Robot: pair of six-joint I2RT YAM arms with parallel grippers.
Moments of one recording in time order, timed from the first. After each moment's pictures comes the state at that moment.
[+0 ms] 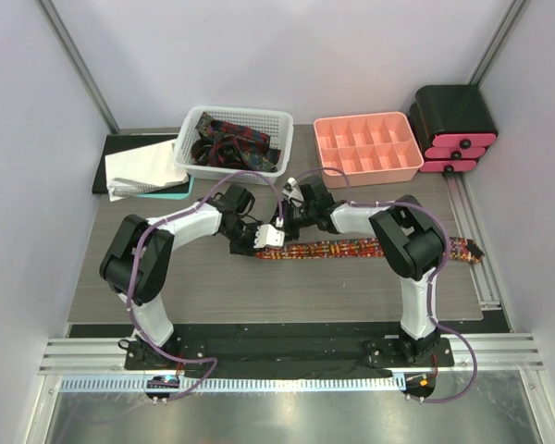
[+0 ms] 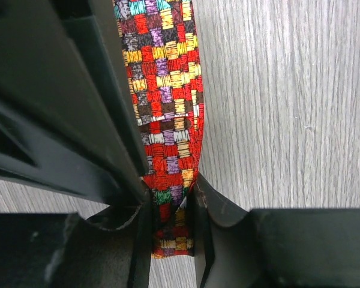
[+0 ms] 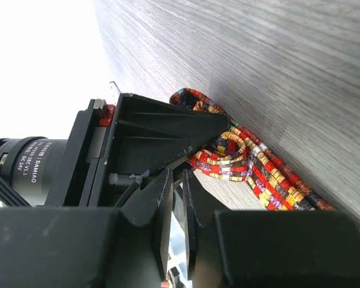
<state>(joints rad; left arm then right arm) -0.51 1.77 1.08 -0.58 0.46 1.17 0.58 2.01 1.14 0.16 -0.79 0.97</state>
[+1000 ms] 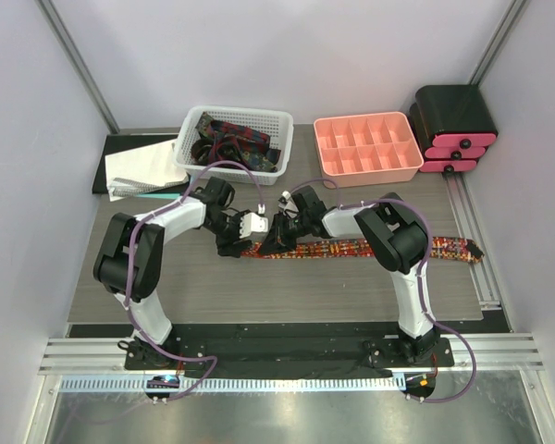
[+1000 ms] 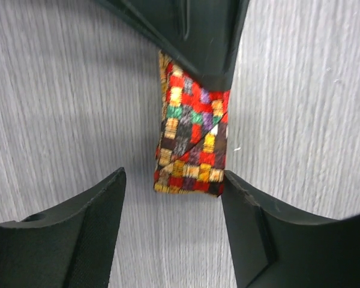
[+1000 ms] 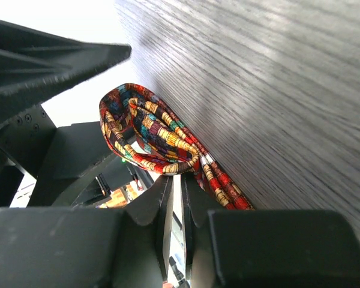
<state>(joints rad) -0.36 1.77 1.08 -0.62 0.52 1.15 0.61 2.12 1.15 0.13 -0.78 0.94</state>
